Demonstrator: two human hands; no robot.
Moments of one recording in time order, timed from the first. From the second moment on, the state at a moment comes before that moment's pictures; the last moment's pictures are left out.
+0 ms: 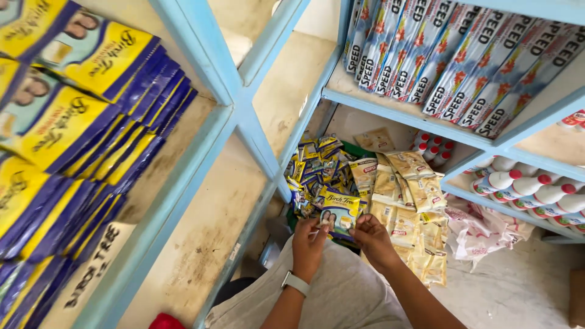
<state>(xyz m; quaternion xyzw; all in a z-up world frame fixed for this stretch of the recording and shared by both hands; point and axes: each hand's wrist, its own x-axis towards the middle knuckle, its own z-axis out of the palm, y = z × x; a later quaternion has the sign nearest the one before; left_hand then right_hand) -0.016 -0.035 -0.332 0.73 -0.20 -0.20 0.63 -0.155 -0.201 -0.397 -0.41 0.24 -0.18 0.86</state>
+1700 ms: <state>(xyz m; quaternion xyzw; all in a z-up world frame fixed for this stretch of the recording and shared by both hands) -0.044 0.120 0.058 0.74 -0.41 0.17 0.51 -0.097 -0.094 -0.134 -0.63 -0.12 -0.12 0.75</state>
